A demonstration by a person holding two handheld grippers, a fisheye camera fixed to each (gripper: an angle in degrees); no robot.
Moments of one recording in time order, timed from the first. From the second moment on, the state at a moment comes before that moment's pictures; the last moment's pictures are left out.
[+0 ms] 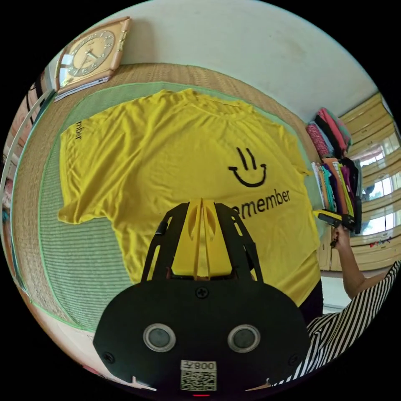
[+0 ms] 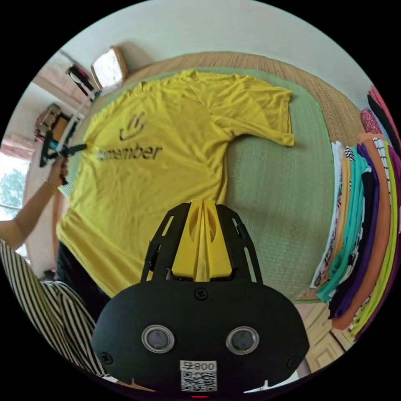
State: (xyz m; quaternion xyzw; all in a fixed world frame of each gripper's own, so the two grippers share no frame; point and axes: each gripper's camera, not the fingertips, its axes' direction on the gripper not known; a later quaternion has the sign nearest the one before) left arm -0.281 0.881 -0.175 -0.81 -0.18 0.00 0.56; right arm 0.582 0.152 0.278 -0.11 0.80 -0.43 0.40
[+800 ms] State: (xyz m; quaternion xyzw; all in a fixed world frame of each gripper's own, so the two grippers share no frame) left arm -0.171 1.181 -0.025 -0.85 0.09 0.03 0.52; right arm 0.484 0.080 0.195 0.10 0.66 -0.50 0.55
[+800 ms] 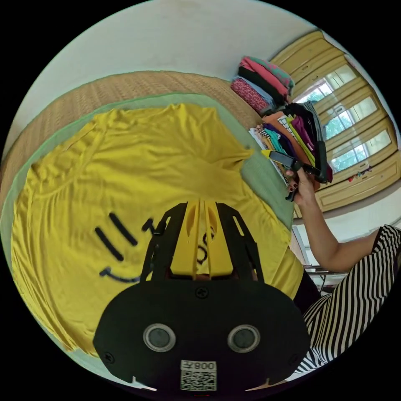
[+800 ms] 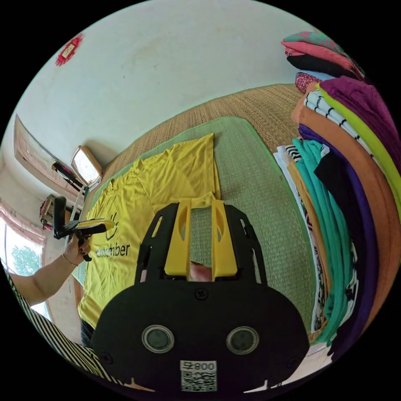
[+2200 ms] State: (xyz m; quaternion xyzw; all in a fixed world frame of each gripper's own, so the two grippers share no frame) left arm -0.029 1.535 0.210 -0.84 0.12 0.19 0.49; right arm 0.489 0.034 0.158 0.09 0.61 -0.50 0.61
